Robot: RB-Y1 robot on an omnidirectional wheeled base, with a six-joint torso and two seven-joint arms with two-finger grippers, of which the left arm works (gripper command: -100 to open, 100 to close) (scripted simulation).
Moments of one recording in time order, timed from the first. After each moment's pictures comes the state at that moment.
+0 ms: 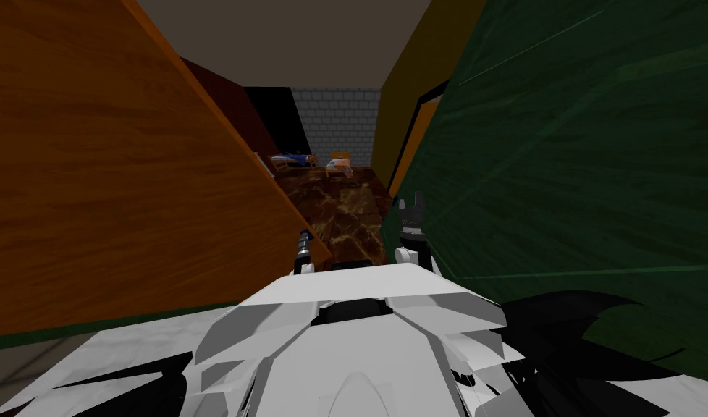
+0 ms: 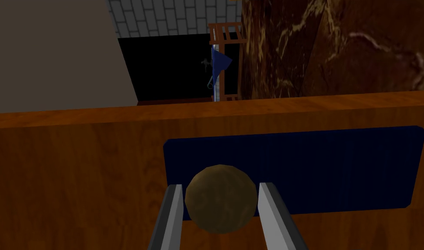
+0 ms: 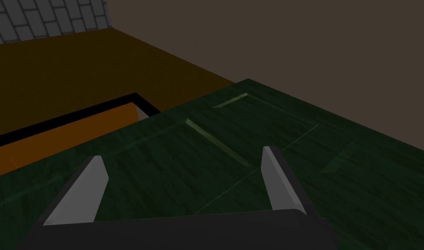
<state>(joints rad) 0.05 0.08 0.24 -0.85 0.08 -0.76 0.01</state>
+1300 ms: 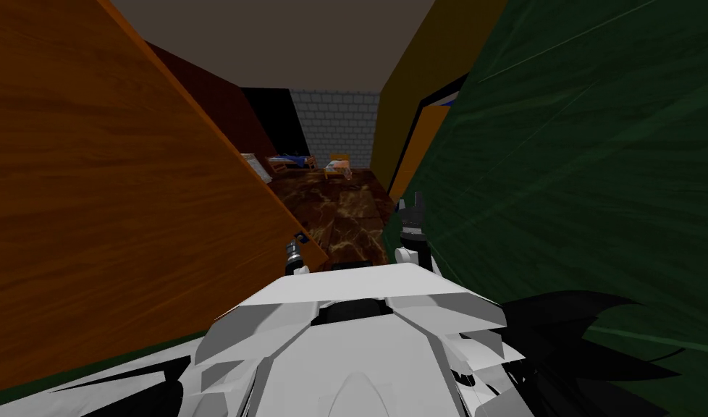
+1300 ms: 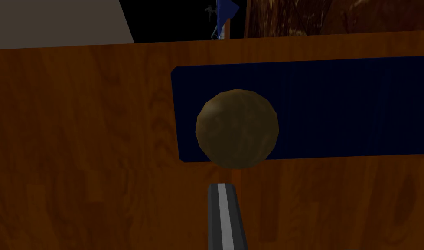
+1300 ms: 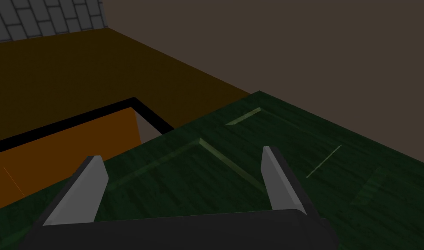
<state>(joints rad) 0.10 0.08 0.35 -0.90 0.20 -0.75 -0.08</state>
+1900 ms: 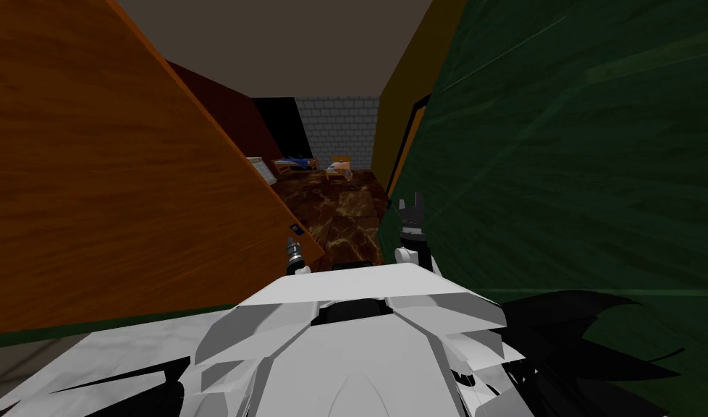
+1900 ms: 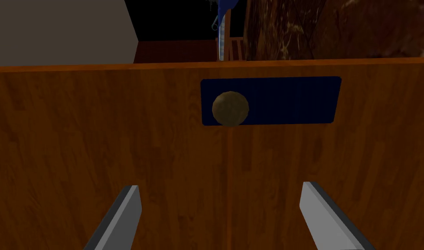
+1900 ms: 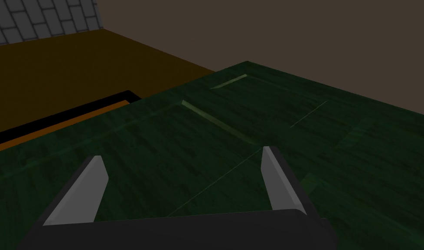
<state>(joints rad) 0.11 0.05 0.36 -0.91 0.21 -0.74 -0.08</state>
